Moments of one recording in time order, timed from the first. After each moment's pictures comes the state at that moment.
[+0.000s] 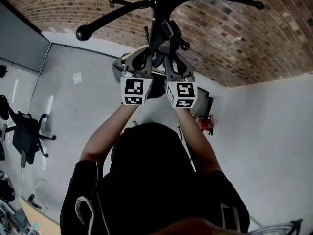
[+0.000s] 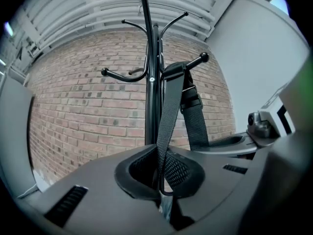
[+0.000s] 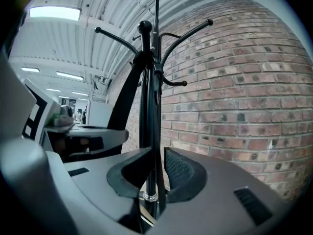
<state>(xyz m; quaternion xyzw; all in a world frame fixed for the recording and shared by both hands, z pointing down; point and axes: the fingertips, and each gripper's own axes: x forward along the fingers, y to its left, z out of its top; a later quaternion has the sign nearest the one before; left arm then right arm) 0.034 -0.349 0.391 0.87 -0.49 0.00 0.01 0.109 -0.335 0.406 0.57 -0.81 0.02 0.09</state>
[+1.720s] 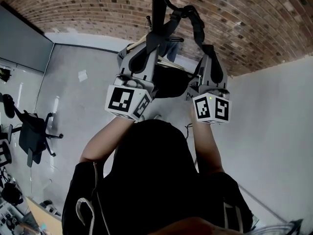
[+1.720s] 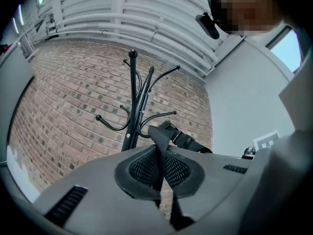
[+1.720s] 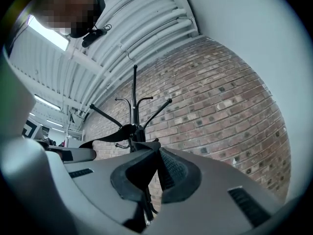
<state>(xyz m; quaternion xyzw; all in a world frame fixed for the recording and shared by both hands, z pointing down) 0.014 -0.231 0.265 0.90 -0.41 -0.15 0.06 0.175 -0.207 0.271 0.67 -0.73 -0.02 -0.13</state>
